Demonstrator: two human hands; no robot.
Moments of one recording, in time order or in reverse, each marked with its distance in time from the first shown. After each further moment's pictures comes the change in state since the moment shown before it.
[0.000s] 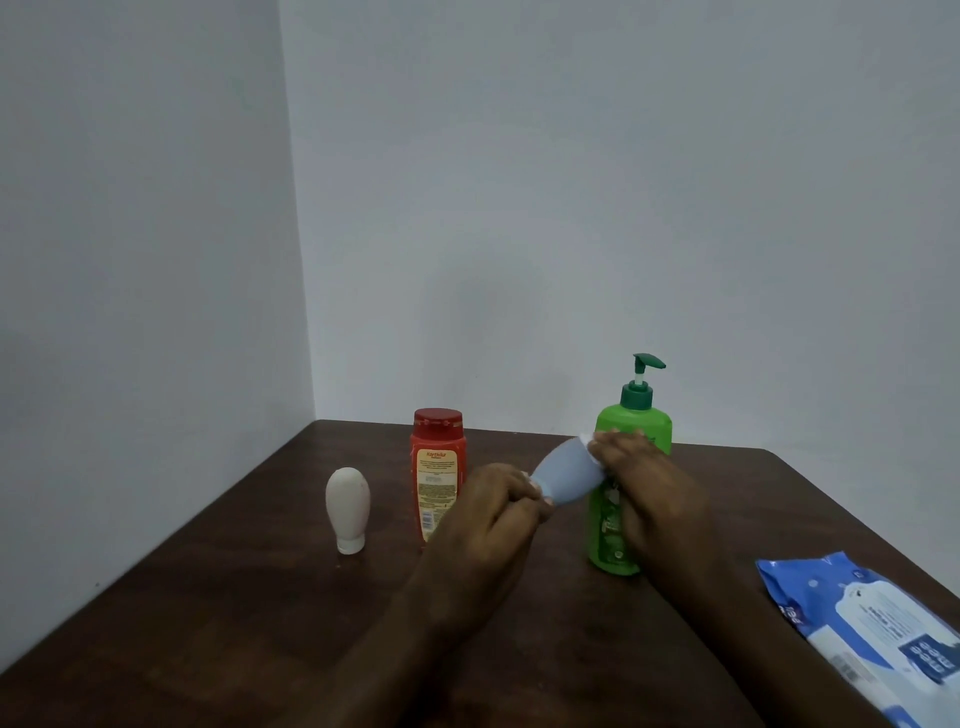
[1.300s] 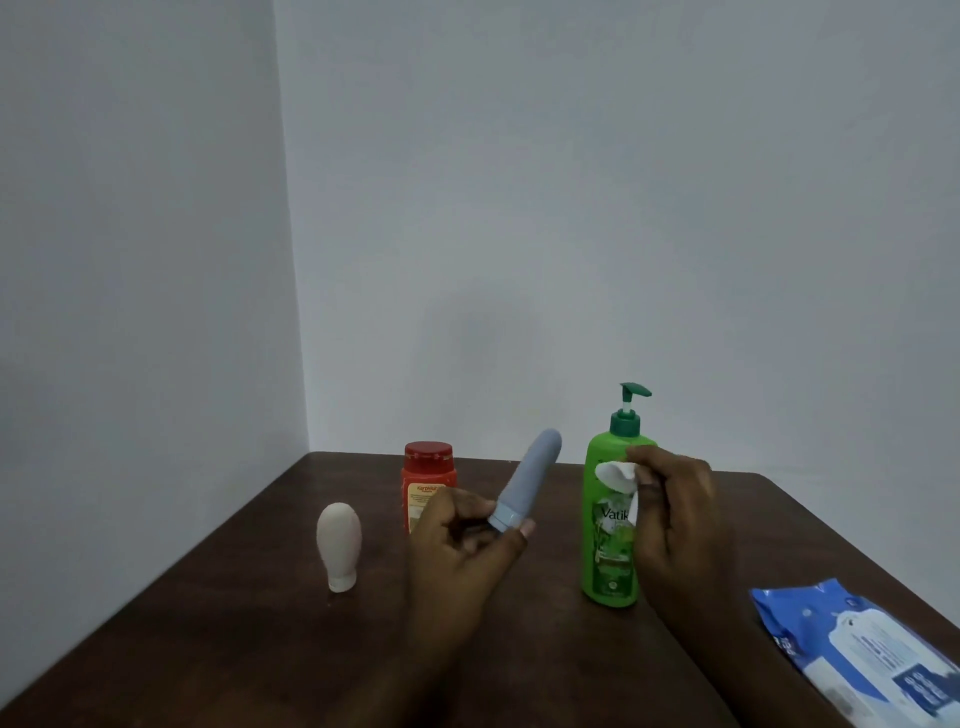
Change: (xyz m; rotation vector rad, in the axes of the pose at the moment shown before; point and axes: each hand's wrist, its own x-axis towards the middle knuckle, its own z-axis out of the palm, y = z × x) left_hand 0.009 0.009 0.002 -0.615 0.191 -0.947; right_hand 0.008 -0.026 -0.027 0.207 0.364 0.298
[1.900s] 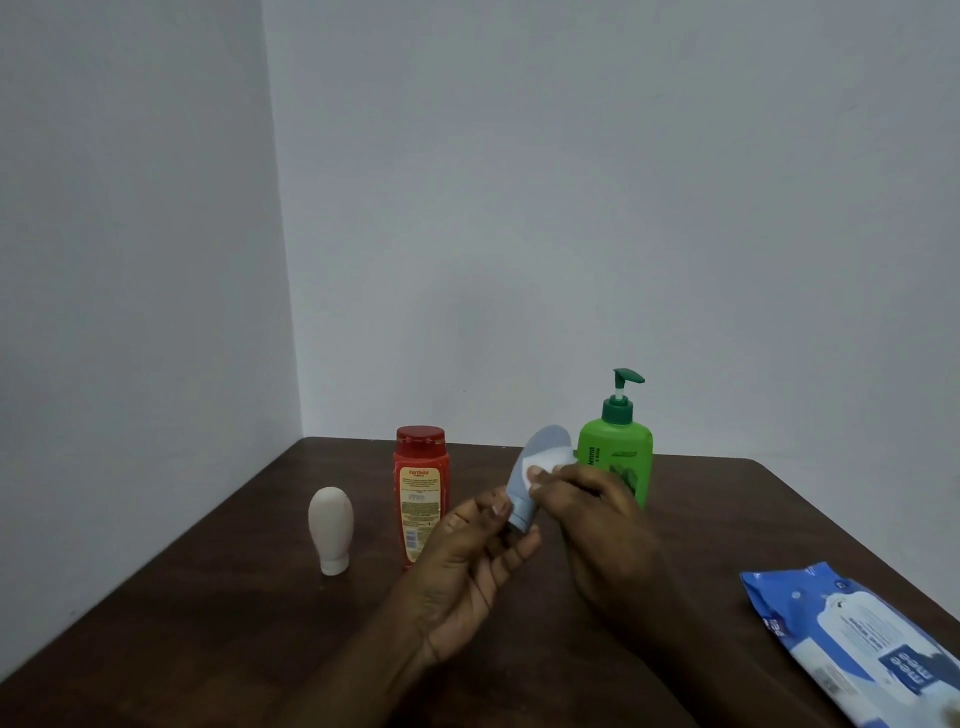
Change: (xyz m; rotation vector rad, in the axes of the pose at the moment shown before) left_hand 0.001 0.008 0.003 -0.986 -0.286 -0.799; right_hand -0.019 -0.013 0.015 -0.047 -0.356 -0.417
